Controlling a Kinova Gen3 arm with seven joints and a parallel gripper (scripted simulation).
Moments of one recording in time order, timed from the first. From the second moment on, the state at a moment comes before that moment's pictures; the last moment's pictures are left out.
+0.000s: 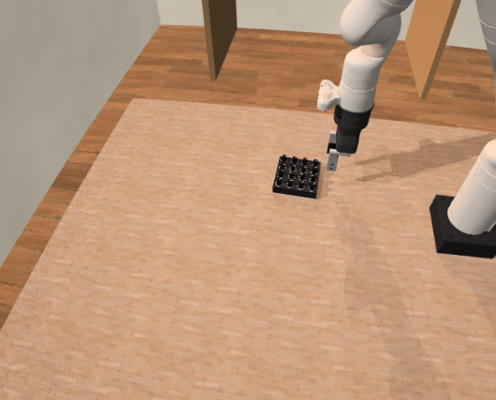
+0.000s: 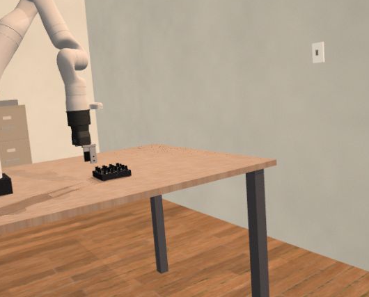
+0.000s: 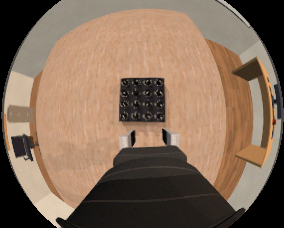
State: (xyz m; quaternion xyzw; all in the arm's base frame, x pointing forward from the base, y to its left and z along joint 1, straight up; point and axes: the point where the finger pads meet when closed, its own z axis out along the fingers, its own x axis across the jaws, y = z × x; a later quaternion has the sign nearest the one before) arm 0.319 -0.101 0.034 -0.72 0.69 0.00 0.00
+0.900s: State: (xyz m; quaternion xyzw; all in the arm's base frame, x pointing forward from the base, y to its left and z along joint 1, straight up) arm 0.305 -0.100 0.035 -0.72 0.69 0.00 0.00
